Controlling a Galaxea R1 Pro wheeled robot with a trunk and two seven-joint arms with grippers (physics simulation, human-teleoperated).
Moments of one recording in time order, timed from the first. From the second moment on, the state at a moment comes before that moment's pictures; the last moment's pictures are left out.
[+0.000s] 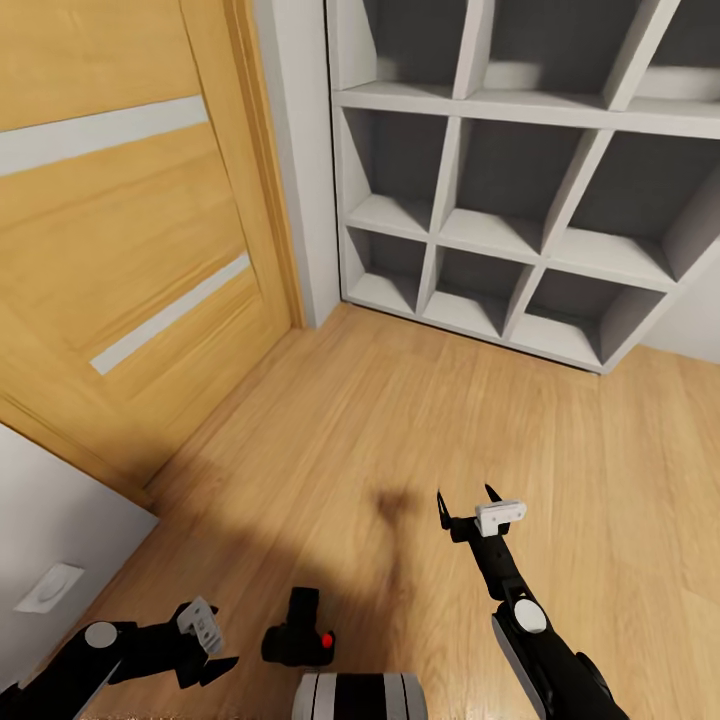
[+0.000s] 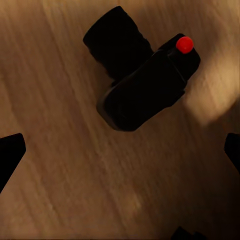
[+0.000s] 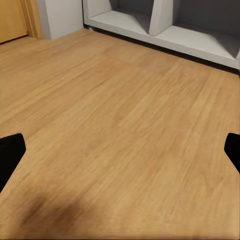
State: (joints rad) left arm -0.28 0.43 -0.31 -1.03 -0.05 0.19 -0.75; right arm -0.38 -0.04 0.14 -0.95 0.03 -0.42 -0.05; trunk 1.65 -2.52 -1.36
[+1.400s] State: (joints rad) left arm -0.28 0.41 -0.31 -1.20 -0.28 0.19 -0.75; right arm -0.38 -0.04 0.14 -0.92 0.03 -0.42 -0.05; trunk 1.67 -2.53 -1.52
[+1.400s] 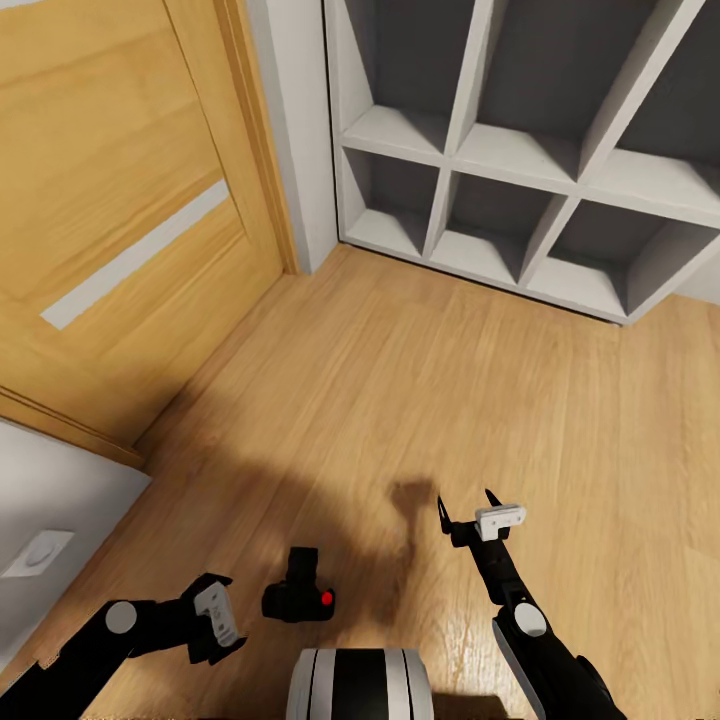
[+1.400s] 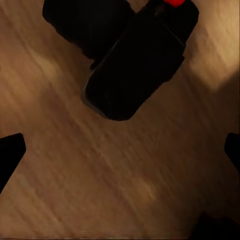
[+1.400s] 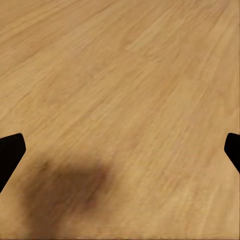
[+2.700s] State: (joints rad) left arm -0.28 0.39 -0.22 -1.41 -0.43 0.20 -0.75; right arm -0.38 -0.04 0.14 -0.92 0.03 -0.42 -0.05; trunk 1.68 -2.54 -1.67
